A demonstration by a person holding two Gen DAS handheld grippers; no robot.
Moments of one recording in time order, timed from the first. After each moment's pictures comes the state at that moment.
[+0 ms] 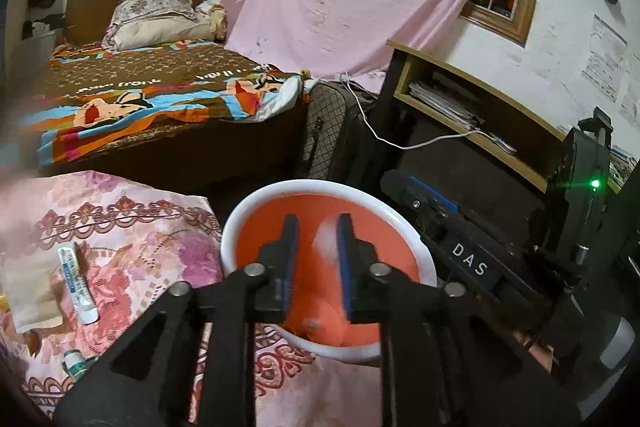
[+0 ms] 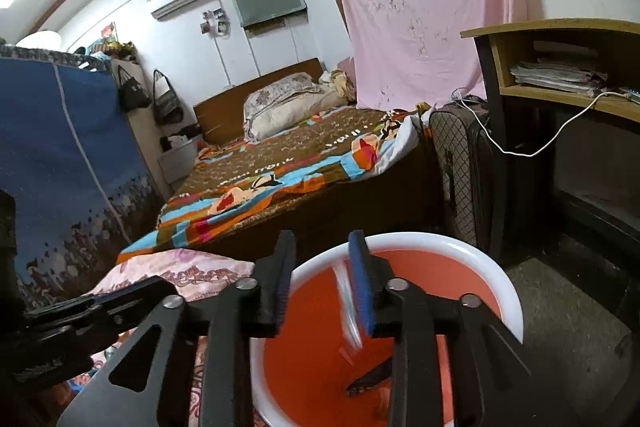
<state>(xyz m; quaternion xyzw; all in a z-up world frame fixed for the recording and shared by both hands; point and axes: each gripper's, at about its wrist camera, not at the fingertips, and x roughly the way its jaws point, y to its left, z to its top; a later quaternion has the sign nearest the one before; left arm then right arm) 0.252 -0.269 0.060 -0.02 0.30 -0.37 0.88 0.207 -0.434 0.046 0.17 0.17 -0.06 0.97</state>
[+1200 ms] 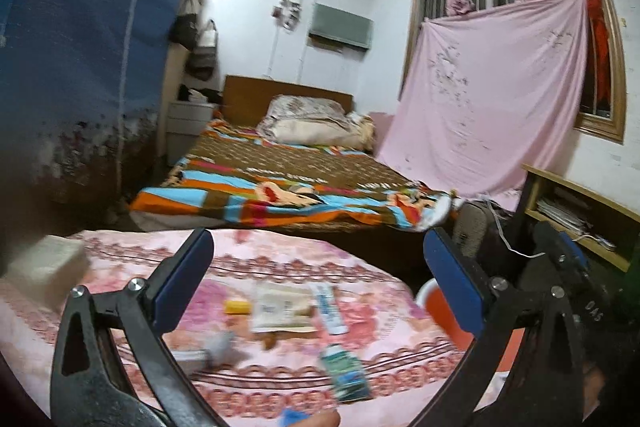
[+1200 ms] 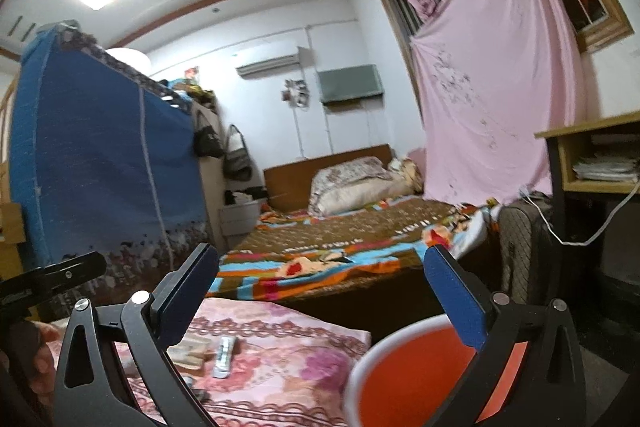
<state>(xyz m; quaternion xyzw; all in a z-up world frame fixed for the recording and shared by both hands) 0.198 -0.088 0.079 -0.08 0.12 -0.10 0.99 0.171 -0.341 0.079 0.09 0.00 0.03 1.00</state>
